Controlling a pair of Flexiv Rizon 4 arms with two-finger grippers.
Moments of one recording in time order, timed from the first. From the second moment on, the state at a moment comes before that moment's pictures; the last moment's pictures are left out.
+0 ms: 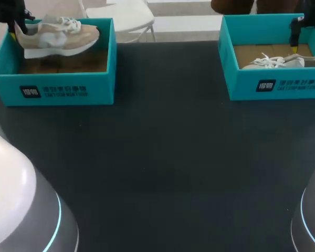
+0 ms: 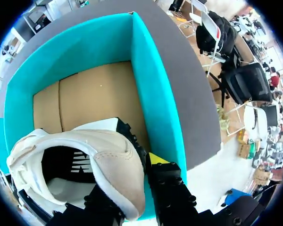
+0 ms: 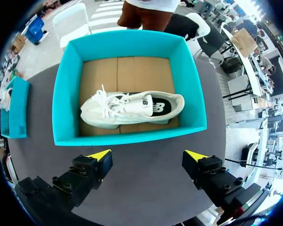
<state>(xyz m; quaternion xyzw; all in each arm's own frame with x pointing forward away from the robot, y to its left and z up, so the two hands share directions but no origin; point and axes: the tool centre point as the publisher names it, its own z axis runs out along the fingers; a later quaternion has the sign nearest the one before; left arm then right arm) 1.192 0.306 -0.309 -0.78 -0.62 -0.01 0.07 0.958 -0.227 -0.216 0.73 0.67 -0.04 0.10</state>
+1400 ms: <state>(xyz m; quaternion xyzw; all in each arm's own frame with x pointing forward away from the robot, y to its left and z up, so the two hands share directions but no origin) 1.158 0.344 -0.135 -0.79 -0.62 -0.04 0.03 0.958 -0.227 -0.216 0.73 0.67 -0.04 0.10</state>
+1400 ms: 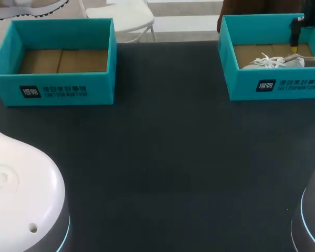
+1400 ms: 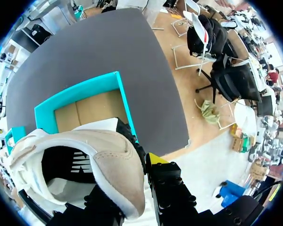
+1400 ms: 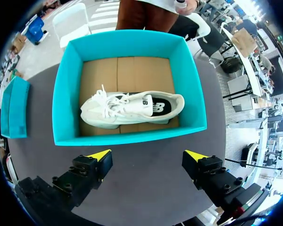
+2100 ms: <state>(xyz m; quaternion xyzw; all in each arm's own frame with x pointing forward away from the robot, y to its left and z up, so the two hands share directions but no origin) 1.062 0.256 -0.107 -0.74 -0.66 -0.03 0.10 0.958 -0.227 -0.216 0.73 0.67 -0.04 0.10</state>
